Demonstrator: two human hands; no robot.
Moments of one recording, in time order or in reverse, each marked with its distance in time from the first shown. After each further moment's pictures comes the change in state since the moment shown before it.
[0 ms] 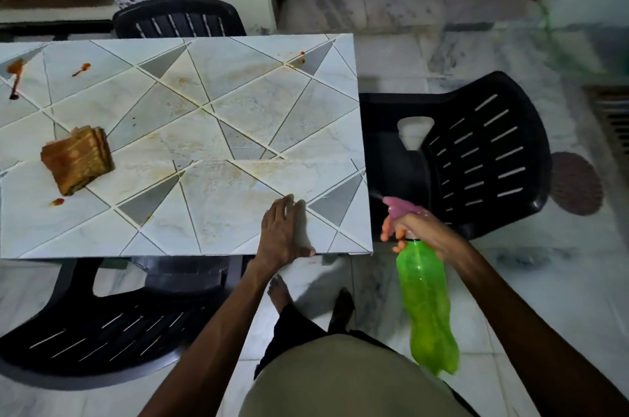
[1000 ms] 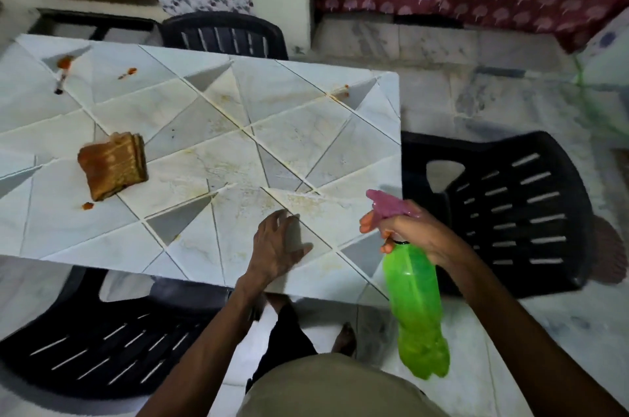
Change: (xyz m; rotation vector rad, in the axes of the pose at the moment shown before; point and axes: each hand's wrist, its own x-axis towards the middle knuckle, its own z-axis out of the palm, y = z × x) left_hand 0.025 -0.081 -0.044 -0.228 0.213 -0.222; right_hand 0.032 -0.130 0.096 -0.164 -0.123 -0.174
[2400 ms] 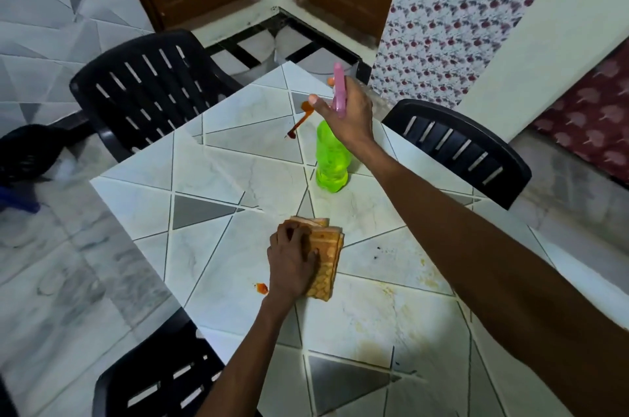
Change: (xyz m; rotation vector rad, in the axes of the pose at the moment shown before) left_hand 0.130 -0.332 -0.223 -0.091 0.513 -0.607; right_hand 0.426 -0.344 0.555 -0.477 -0.053 -0.954
